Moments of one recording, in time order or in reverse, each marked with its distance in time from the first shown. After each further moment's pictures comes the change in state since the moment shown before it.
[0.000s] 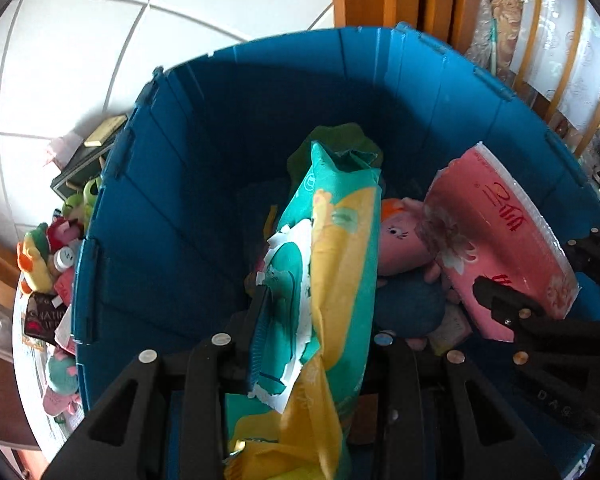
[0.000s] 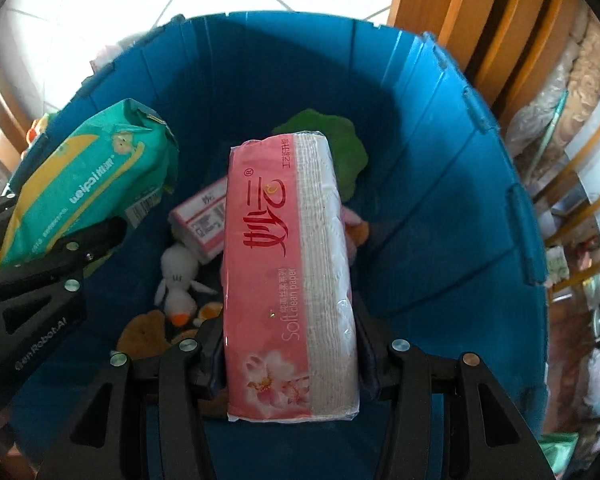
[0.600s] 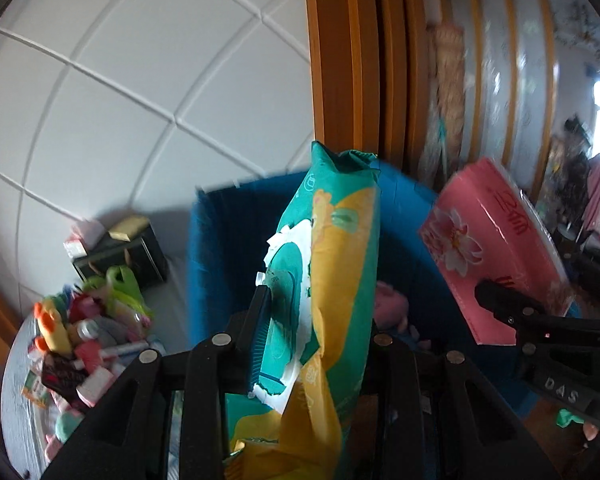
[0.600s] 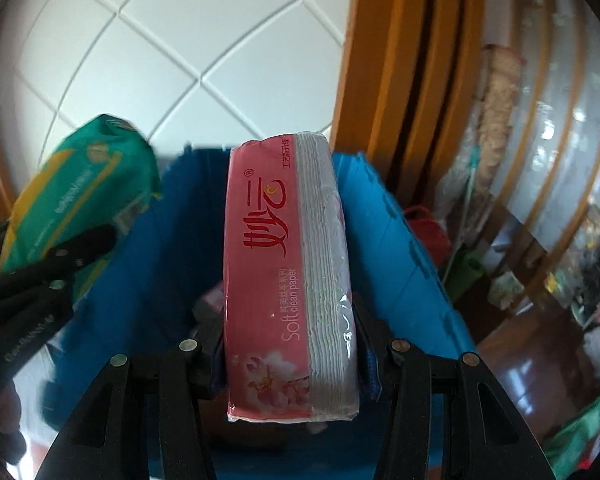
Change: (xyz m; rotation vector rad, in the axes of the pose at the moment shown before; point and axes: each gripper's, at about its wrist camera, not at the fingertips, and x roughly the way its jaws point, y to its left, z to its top) left arm -0.124 0.048 -0.040 0.050 -0.384 -0.081; right arm -0.143 0.068 -0.030 0.097 -0.382 -0.179
